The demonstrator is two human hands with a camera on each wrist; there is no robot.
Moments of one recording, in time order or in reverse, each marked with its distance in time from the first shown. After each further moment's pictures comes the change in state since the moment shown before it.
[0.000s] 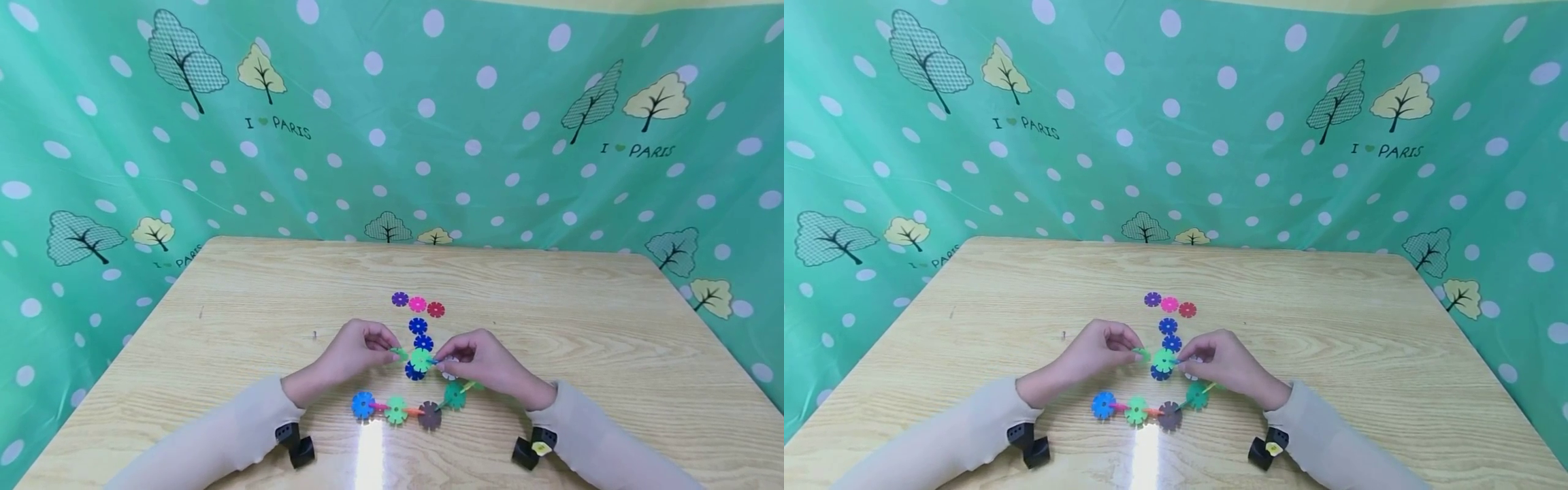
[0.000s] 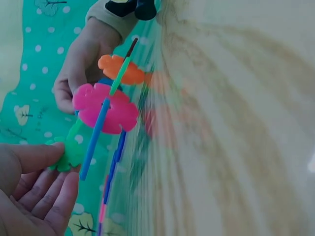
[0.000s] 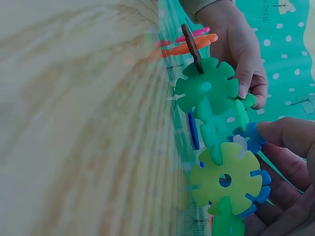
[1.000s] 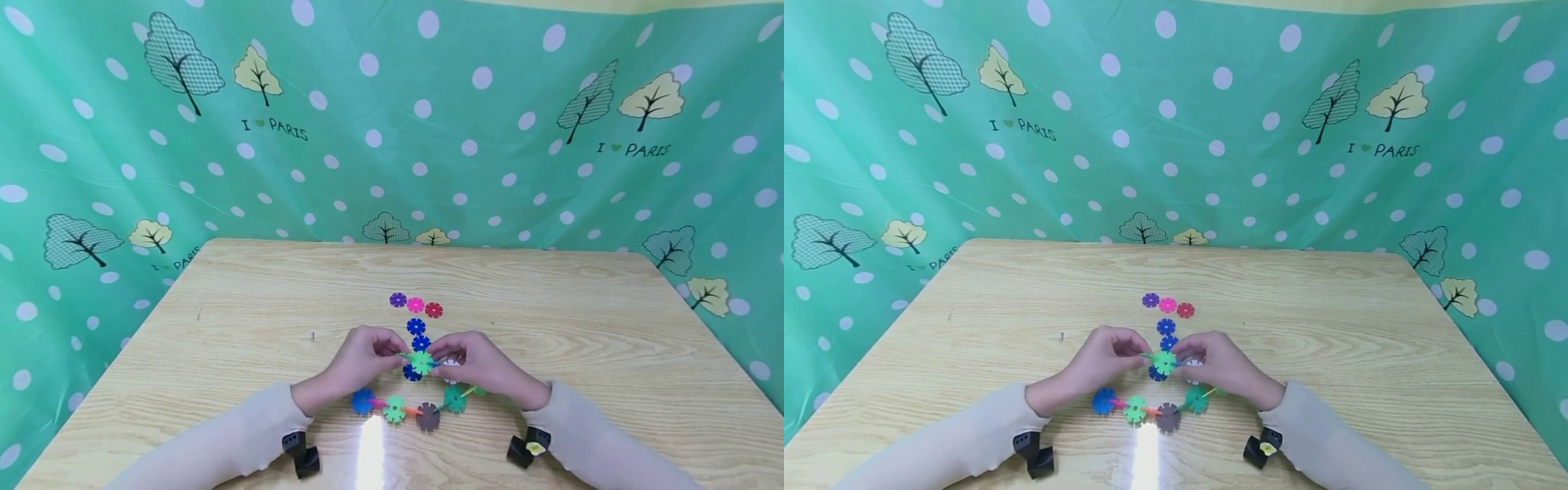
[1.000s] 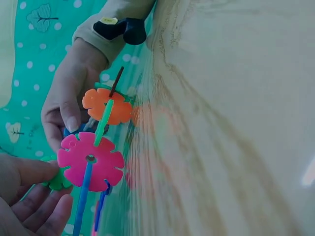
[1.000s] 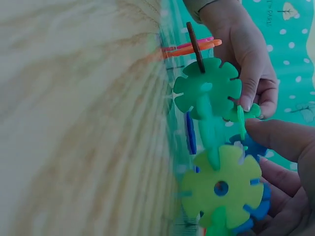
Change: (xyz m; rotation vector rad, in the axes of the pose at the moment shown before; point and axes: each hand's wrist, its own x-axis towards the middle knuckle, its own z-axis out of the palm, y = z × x) left_hand -0.002 0.008 0.018 0.059 0.043 0.143; right_hand 0.002 0.000 0.003 -0.079 -0.028 0.017
